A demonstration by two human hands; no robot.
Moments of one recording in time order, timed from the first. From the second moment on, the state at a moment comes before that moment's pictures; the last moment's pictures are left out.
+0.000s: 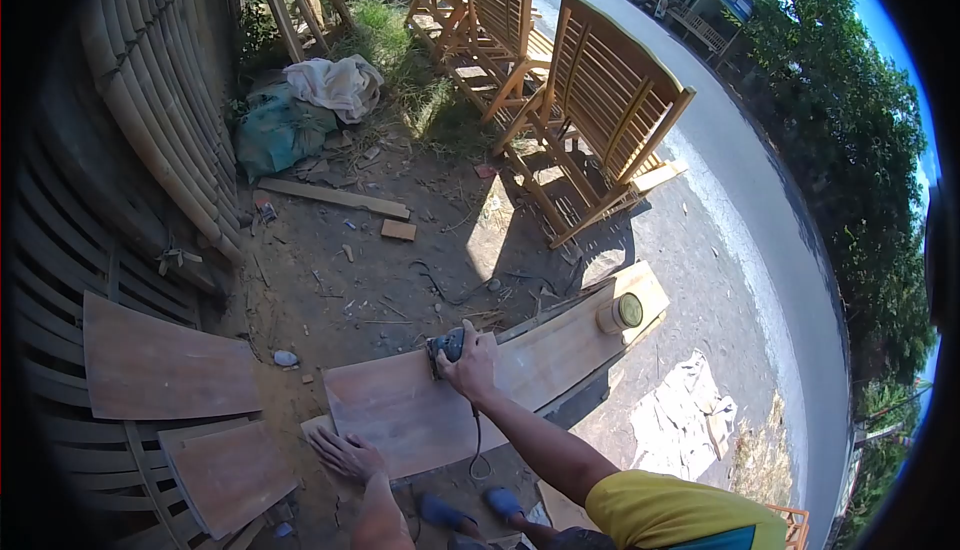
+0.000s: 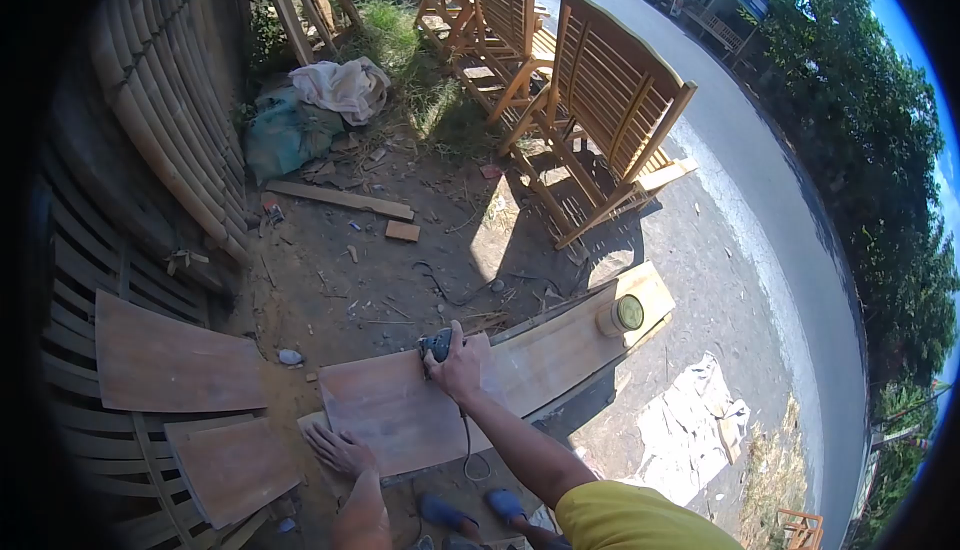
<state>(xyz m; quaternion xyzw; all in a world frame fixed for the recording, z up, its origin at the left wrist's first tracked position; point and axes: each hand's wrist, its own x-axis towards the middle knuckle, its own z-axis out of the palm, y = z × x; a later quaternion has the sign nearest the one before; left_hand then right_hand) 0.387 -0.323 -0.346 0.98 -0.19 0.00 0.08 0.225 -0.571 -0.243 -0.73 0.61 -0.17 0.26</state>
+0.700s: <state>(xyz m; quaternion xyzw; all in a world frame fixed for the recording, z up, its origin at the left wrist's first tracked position) 0.387 -0.322 -0.340 0.97 -0.20 0.01 0.12 0.293 -0.586 -0.224 -0.92 0.27 0.05 0.29</state>
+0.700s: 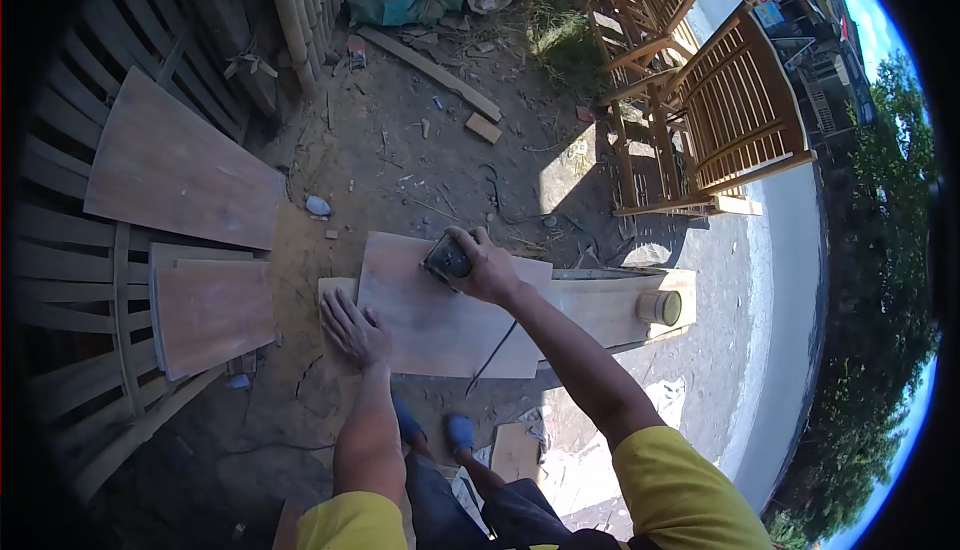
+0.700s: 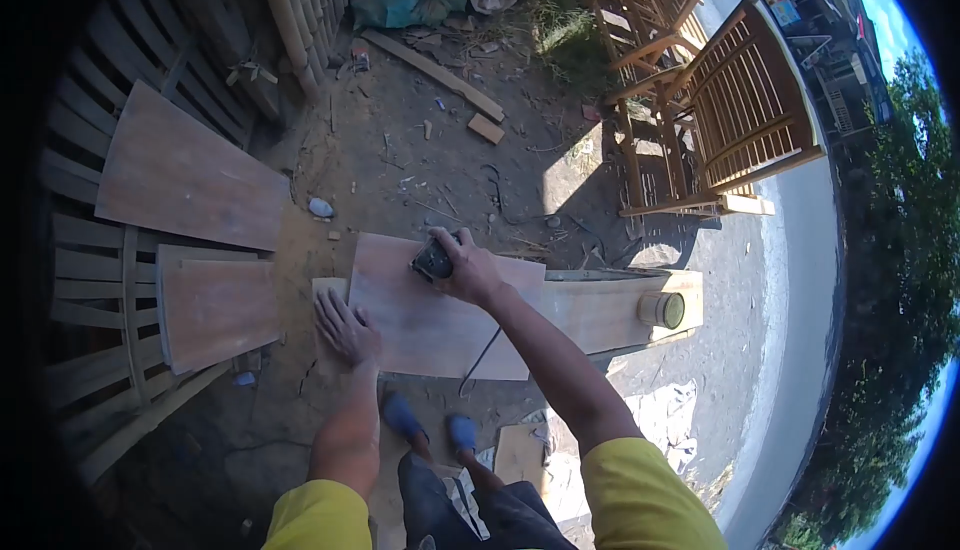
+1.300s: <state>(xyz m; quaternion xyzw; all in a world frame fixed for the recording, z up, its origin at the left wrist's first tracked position) 0.392 -0.323 -0.336 0.98 -0.16 -0.05 0.13 0.414 -0.544 -0.214 -0.95 0.14 0.08 0.28</state>
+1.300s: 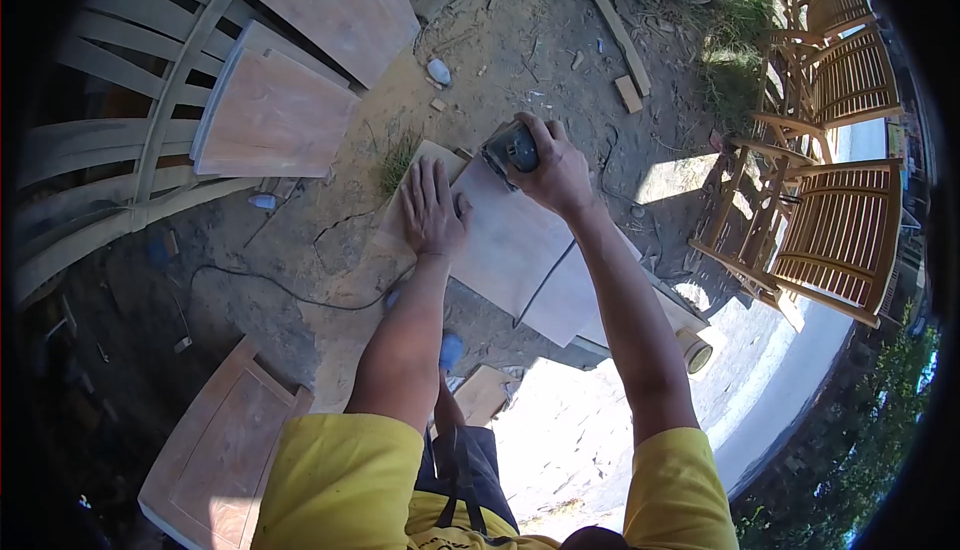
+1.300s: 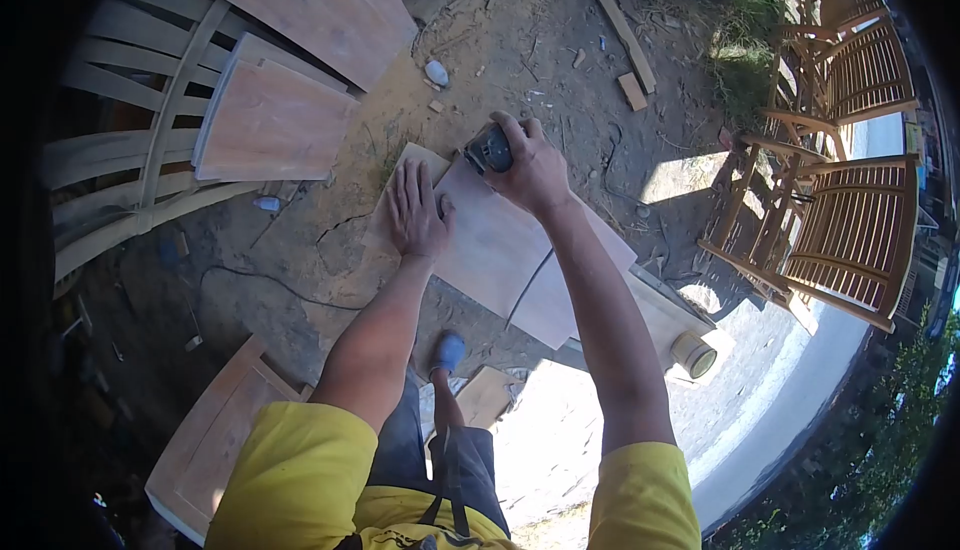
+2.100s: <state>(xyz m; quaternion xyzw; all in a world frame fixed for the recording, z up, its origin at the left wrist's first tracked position) 0.390 -0.321 -0.330 0.98 -0.17 -0.04 0.14 0.381 -0.525 -0.212 -0.95 0.10 0.09 0.29</state>
